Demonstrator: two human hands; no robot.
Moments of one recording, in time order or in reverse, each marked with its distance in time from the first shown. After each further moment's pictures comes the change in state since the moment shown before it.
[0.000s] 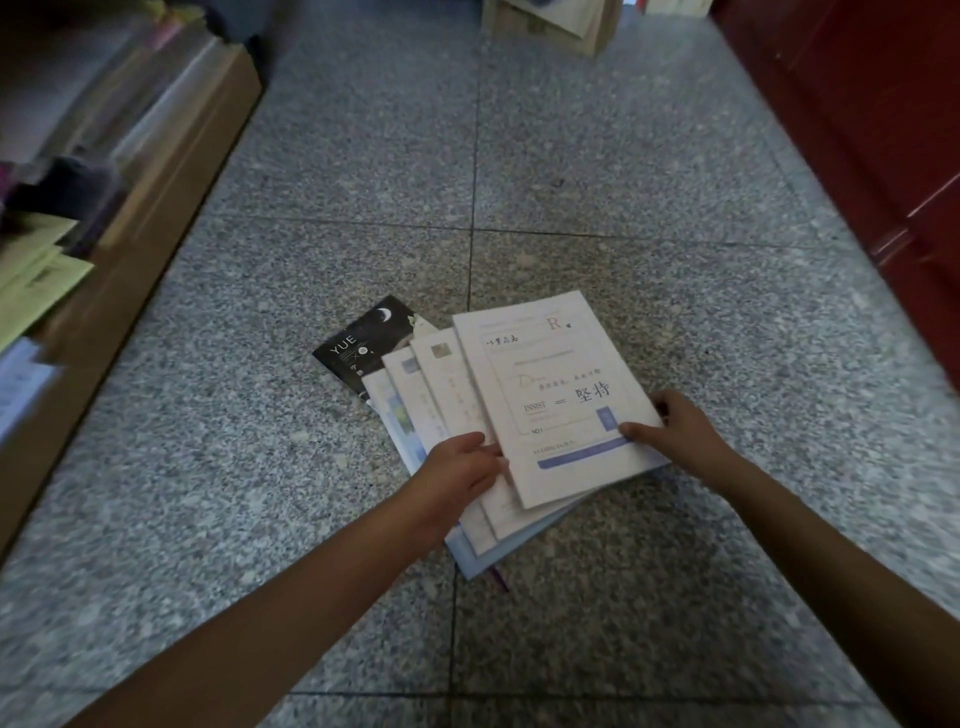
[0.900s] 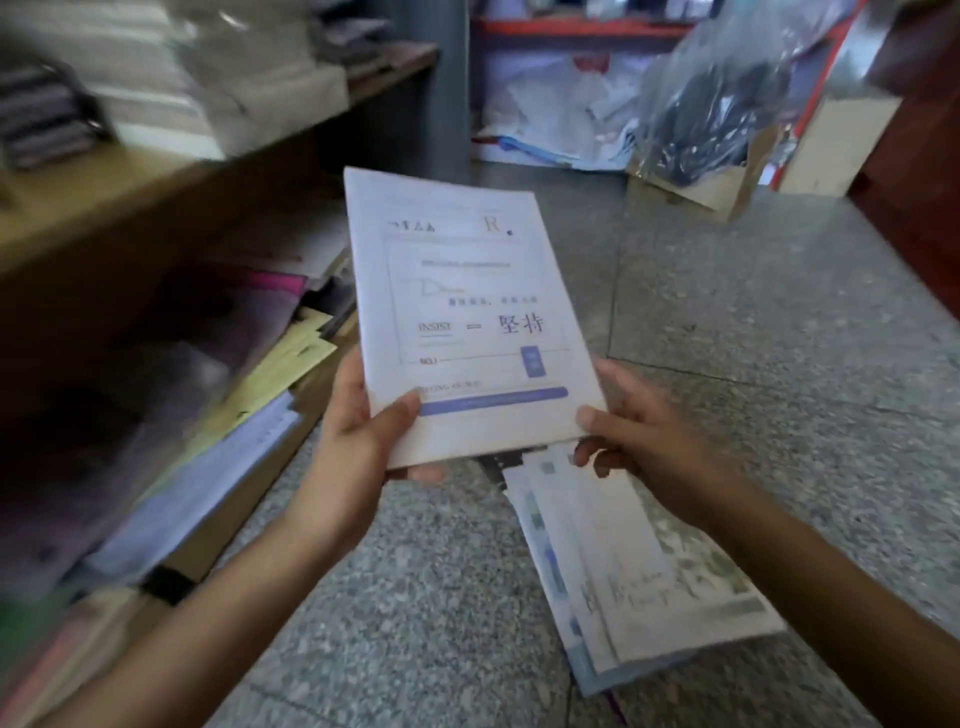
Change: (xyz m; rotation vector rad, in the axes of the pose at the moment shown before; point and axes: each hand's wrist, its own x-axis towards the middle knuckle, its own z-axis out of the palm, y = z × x) left_hand -0.171 0.116 -0.110 0.035 0.330 0.885; right_hand -0.086 -0.231 0.024 0.709 -0.474 -0.537
